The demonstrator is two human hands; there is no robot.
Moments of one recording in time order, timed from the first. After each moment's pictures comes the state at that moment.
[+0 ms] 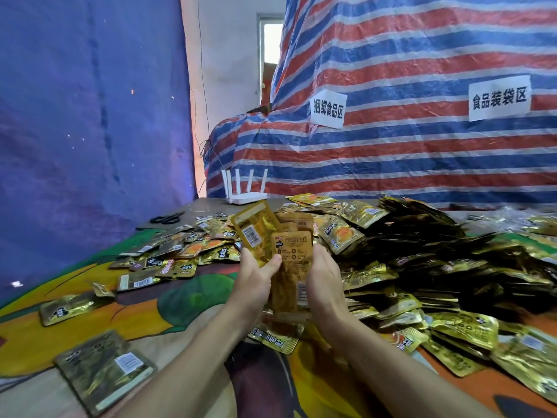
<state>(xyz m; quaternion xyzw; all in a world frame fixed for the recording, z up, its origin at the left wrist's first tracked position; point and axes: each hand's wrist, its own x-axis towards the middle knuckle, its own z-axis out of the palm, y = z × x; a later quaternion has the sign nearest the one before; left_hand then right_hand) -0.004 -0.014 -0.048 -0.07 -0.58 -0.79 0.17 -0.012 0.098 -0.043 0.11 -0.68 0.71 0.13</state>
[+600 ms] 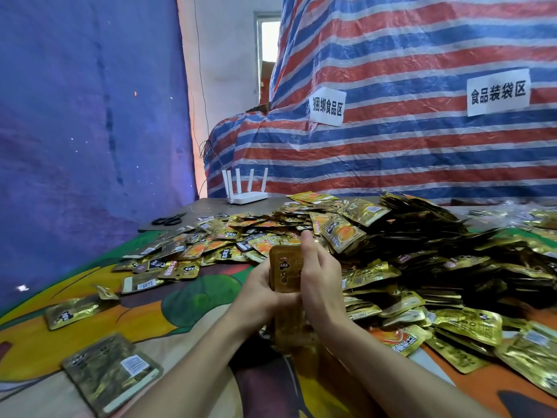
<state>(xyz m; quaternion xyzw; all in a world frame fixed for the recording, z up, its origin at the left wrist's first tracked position) 0.003 -0.024 -0.062 -0.18 -0.70 -0.68 0.12 0.003 0.085 -0.038 0.13 -0.65 0.72 0.19</state>
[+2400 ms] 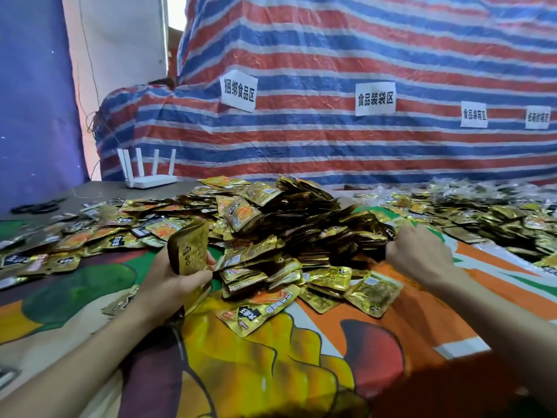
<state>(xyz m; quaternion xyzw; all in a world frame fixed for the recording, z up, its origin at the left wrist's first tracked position) 0.014 0.001 -0.062 -0.23 -0.75 -0.58 0.20 0.041 0.393 -0.007 -0.17 -0.94 0.06 0.28</state>
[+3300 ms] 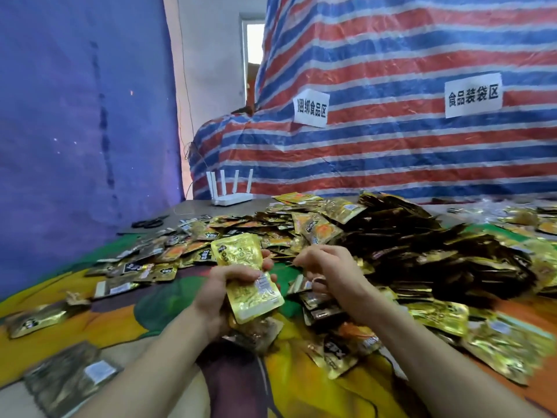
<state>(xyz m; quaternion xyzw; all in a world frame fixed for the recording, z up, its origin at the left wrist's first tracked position) 0.009 -0.030 -0.043 -0.11 -0.46 -0.88 -0.09 -0.017 0.164 -0.026 0.17 -0.71 0.68 0.01</state>
